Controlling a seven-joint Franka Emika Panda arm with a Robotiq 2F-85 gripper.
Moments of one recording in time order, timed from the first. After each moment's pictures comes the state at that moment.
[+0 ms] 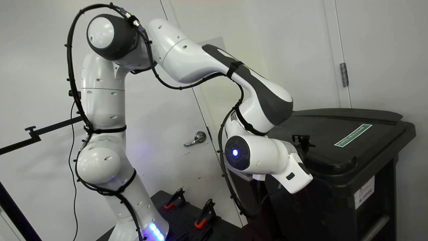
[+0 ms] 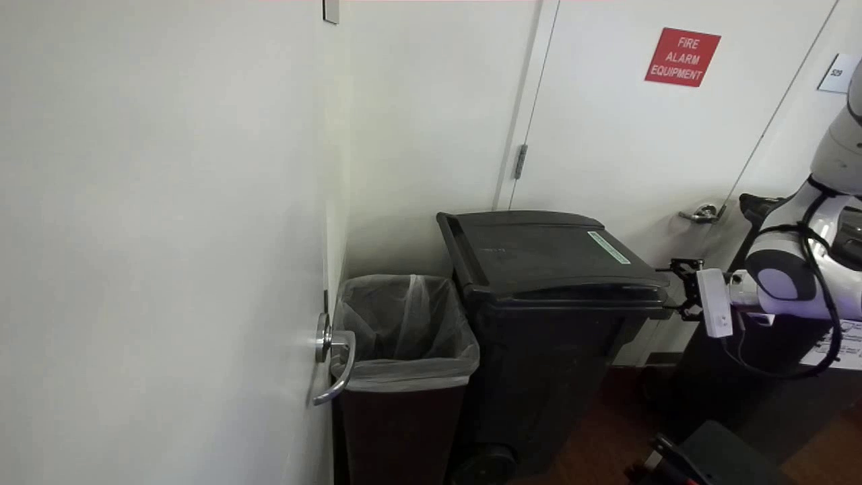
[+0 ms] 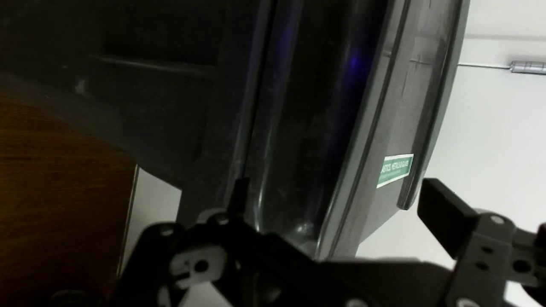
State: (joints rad) arm -0.38 0.39 -0.61 -2.33 2.01 2.29 -0.99
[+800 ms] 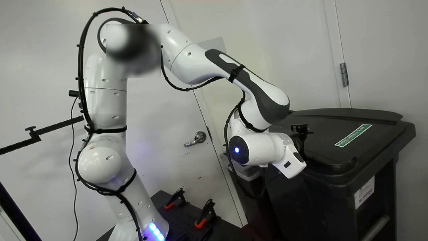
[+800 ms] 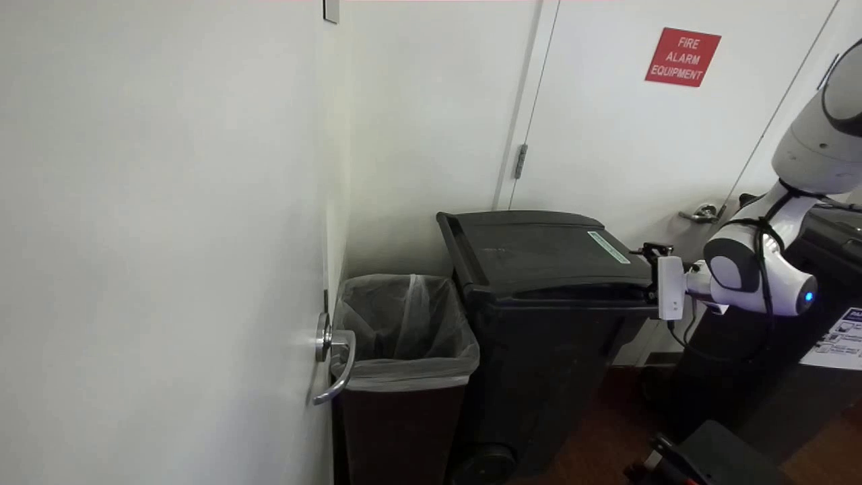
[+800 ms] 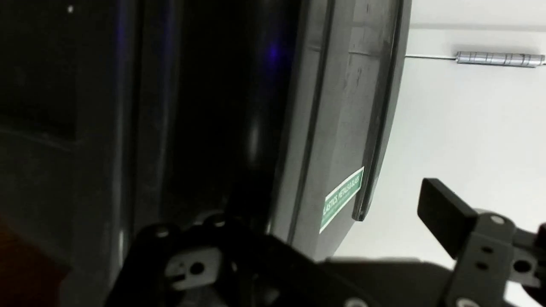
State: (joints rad) arm -0.35 0.42 -0.50 -2.29 2.31 2.29 -1.09
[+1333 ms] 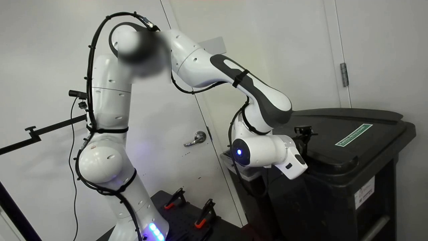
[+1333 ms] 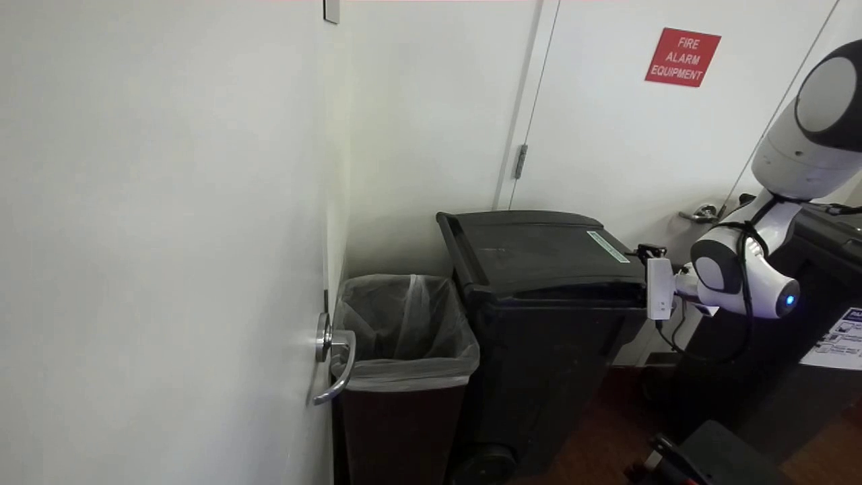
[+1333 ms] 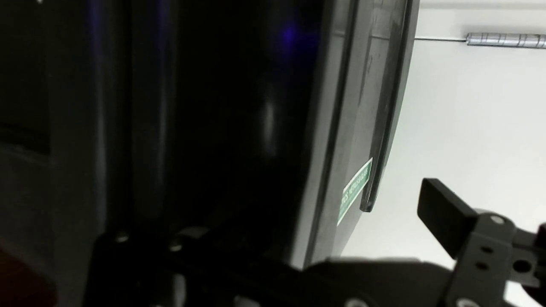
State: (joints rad) arm -0.33 0.48 -0.49 -2.24 2.42 2.30 -1.11
